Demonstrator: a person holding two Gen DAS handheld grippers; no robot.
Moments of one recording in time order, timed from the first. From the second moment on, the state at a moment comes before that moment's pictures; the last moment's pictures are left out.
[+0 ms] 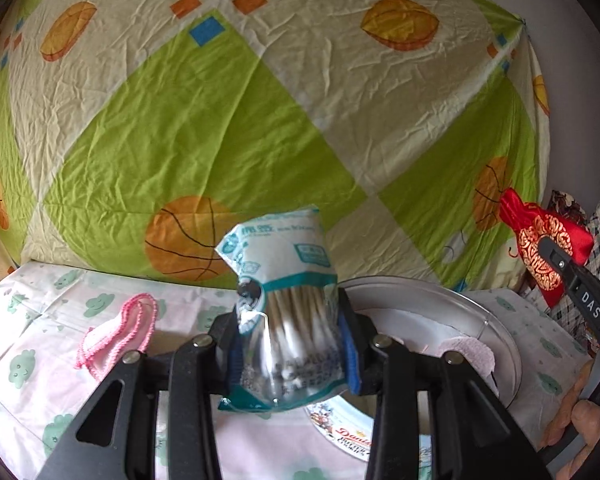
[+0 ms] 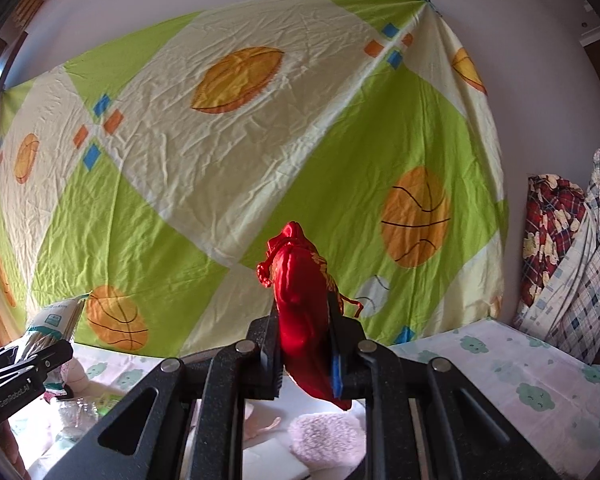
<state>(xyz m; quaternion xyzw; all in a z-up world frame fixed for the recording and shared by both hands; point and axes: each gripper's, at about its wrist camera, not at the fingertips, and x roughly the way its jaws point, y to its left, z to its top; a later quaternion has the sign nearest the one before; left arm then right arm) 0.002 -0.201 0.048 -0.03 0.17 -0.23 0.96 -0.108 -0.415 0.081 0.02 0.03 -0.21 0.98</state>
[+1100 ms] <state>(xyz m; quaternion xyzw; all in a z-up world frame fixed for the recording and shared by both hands) 0.008 -0.337 0.020 0.04 0.24 -0.30 0.92 -0.052 -0.479 0.033 0.04 0.17 -0.22 0.96</state>
